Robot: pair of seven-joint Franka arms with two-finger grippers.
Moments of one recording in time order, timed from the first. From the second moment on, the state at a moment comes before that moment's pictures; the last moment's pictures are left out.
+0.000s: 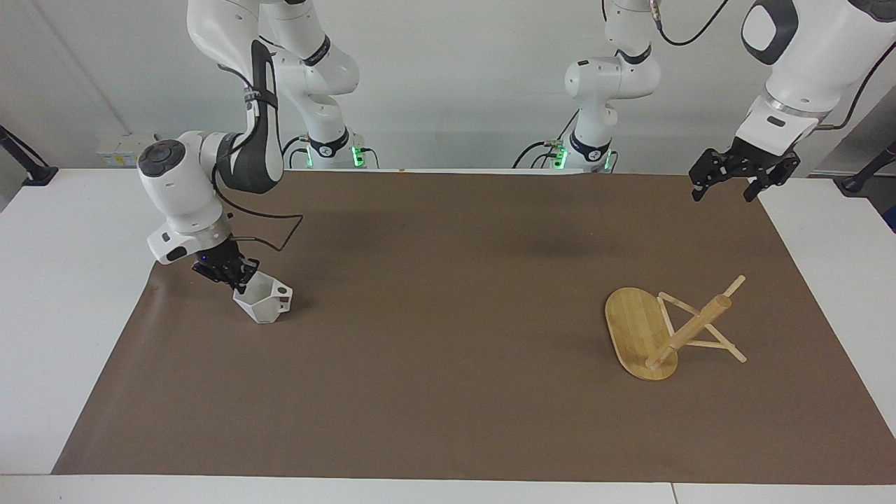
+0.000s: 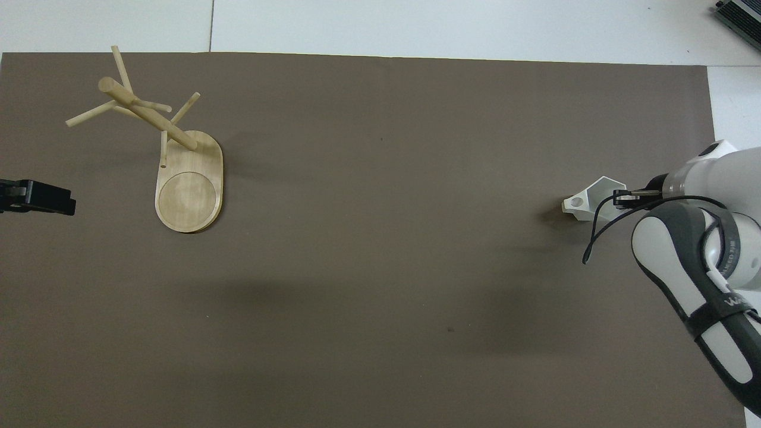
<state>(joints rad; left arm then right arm) 0.01 -0.08 -0.02 -1.70 0.01 1.63 0.08 -0.06 0.14 -0.08 -2.07 0.01 2.30 -0.08</state>
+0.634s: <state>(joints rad) 0.01 -0.08 -0.02 -1.70 0.01 1.63 0.08 -0.06 0.11 -0.05 -1.80 0.09 1.99 -0.08</state>
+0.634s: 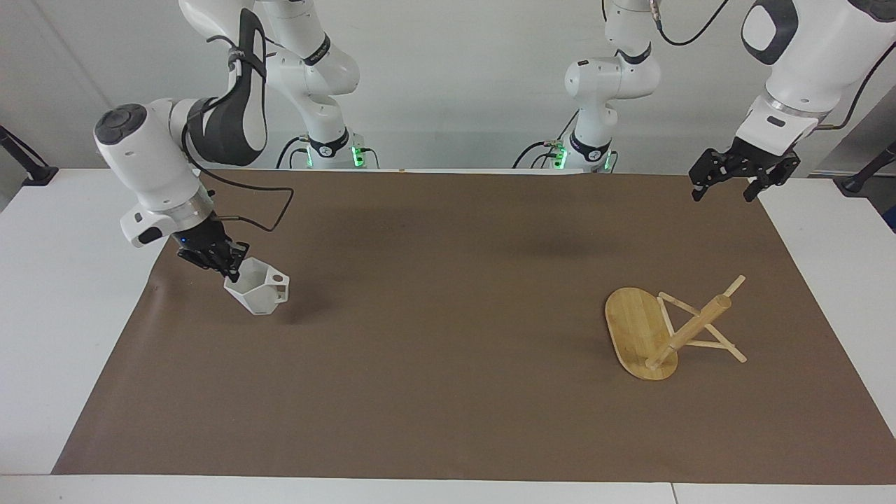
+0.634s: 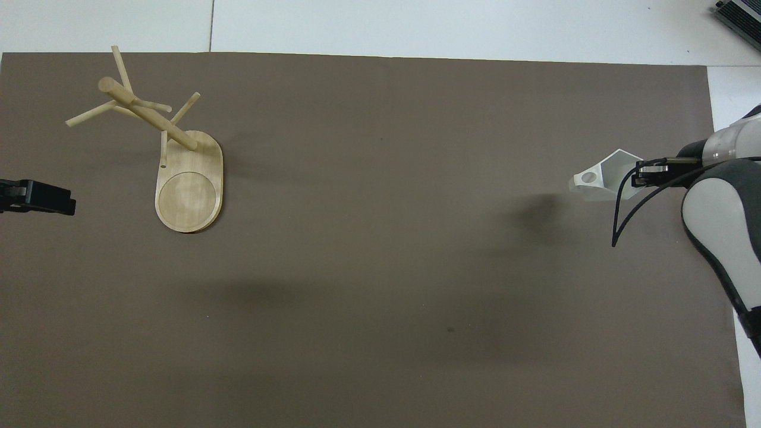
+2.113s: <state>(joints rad) 0.03 -0.08 -0.02 -1.70 0.01 1.63 0.11 -0.06 0.05 0.26 -1.65 0.76 1.79 0.02</state>
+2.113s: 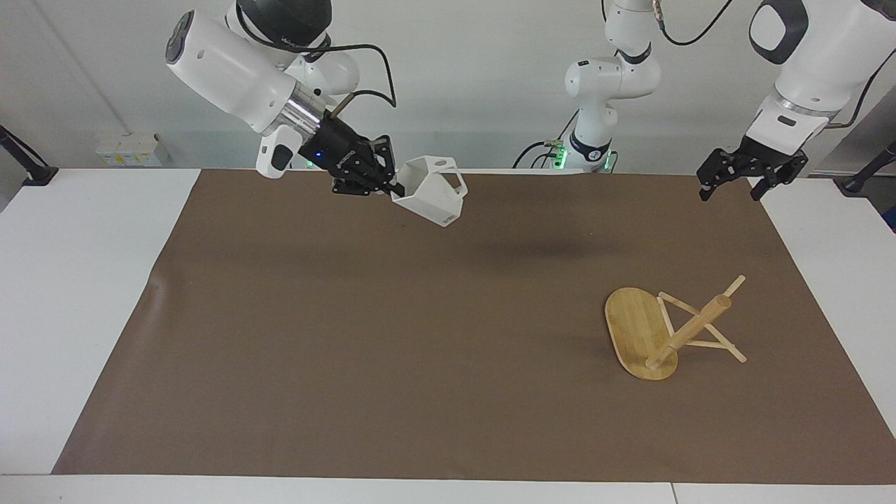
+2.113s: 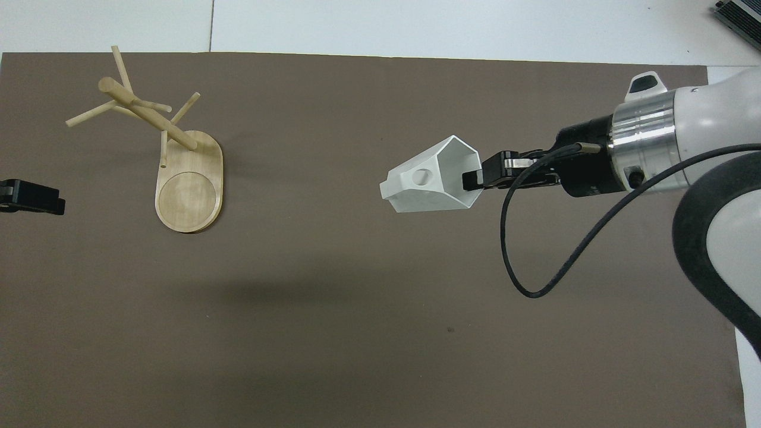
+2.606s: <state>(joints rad) 0.03 -0.08 -0.04 -1.70 -0.20 1.69 0.54 -0.06 0.05 0.37 -1.67 0.84 1.77 0.06</state>
